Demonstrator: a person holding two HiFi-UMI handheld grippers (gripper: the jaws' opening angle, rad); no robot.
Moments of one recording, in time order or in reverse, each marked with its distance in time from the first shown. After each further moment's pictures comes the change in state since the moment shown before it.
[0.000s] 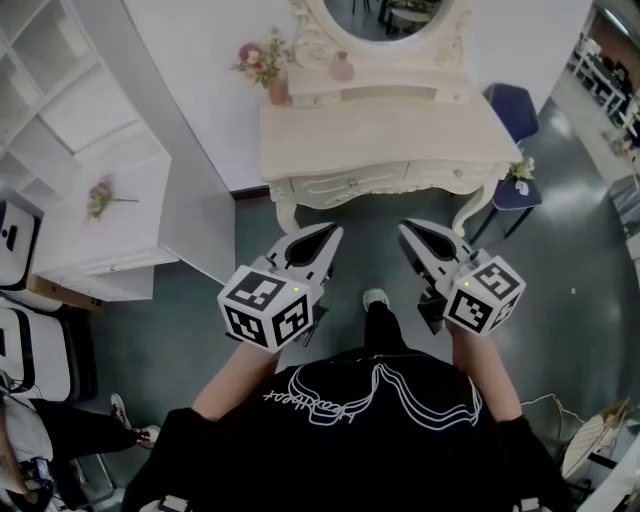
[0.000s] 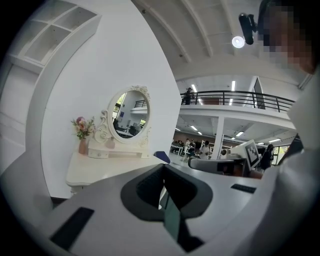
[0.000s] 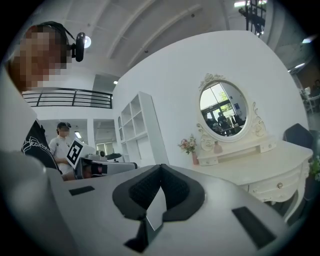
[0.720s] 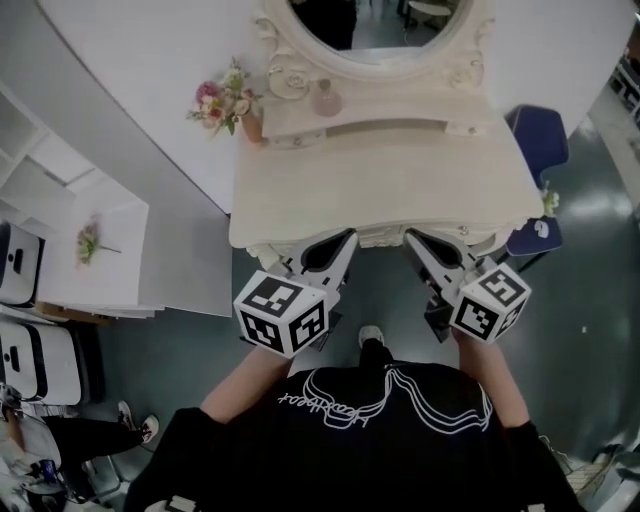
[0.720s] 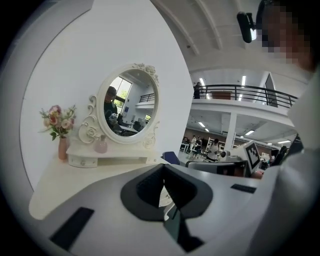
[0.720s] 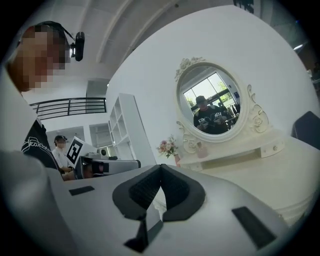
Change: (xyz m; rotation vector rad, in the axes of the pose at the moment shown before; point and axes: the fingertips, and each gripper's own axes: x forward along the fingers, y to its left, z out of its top) left arm 0.252 0.080 0.051 -0.035 0.050 0.058; right arm 0.080 -0.245 0.055 0.087 0.053 0.061
